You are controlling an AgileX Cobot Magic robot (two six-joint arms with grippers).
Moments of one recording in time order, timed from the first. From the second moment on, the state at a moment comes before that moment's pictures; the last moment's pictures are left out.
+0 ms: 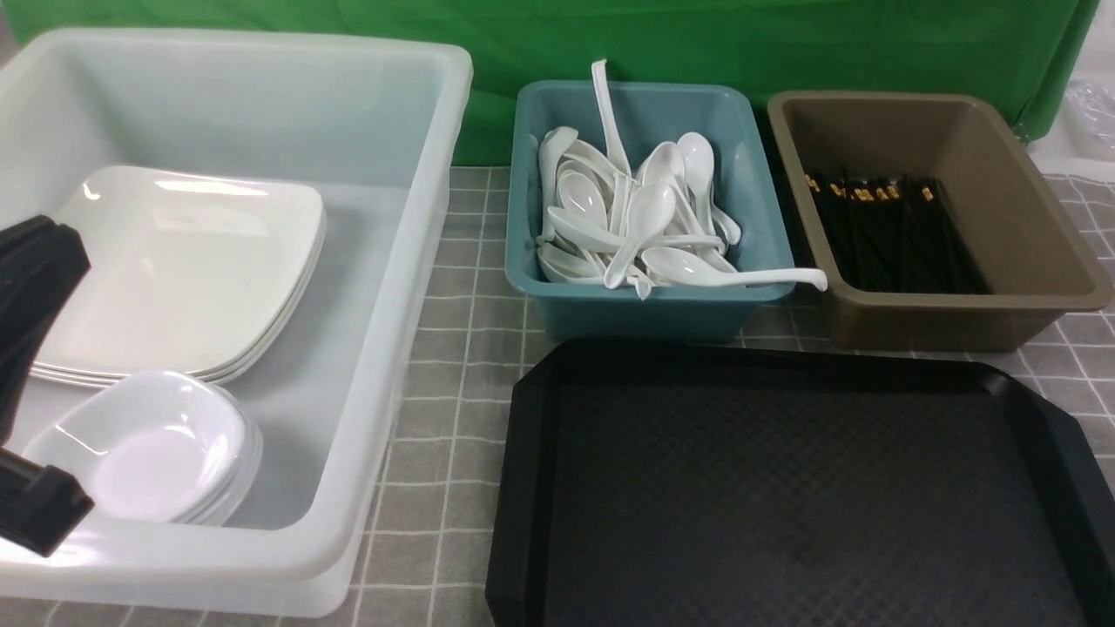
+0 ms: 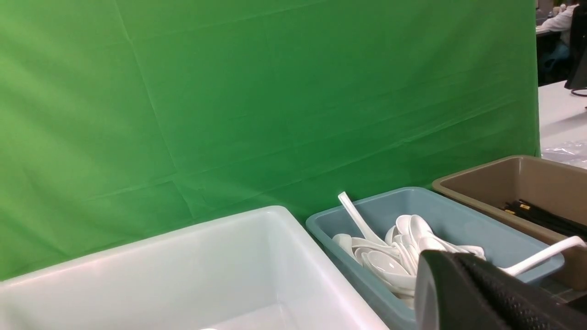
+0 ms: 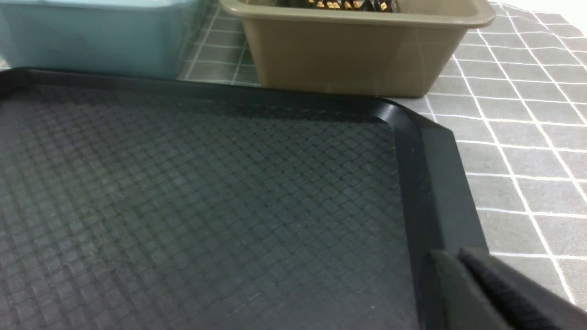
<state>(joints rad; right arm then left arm) 0.00 0.00 0.01 0.05 0.26 -0.07 -0.37 0.45 -0.41 -0.29 -0.05 0.47</state>
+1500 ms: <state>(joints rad) 0.00 0.00 0.01 0.05 0.26 -0.07 0.10 0.00 0.01 -0.06 0.22 0.03</state>
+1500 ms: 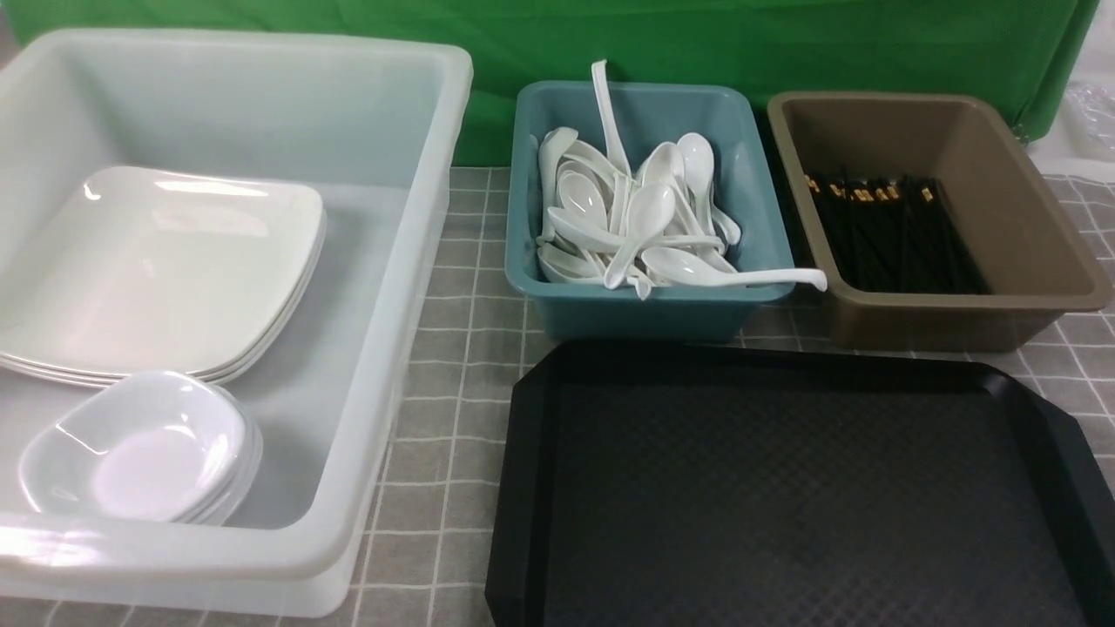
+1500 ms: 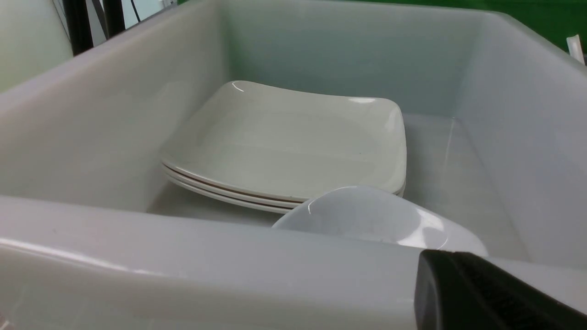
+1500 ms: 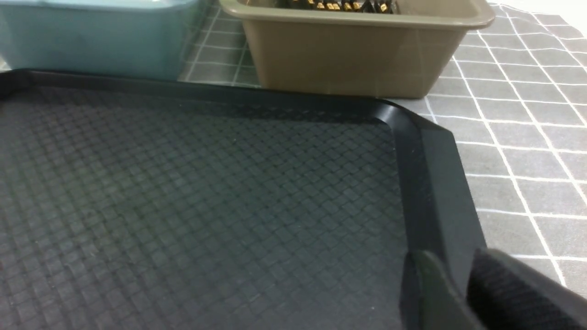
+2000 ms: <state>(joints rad) 0.00 0.00 0.01 0.05 0.26 -0.07 0.10 0.00 0.01 -0.06 0.22 0.03</state>
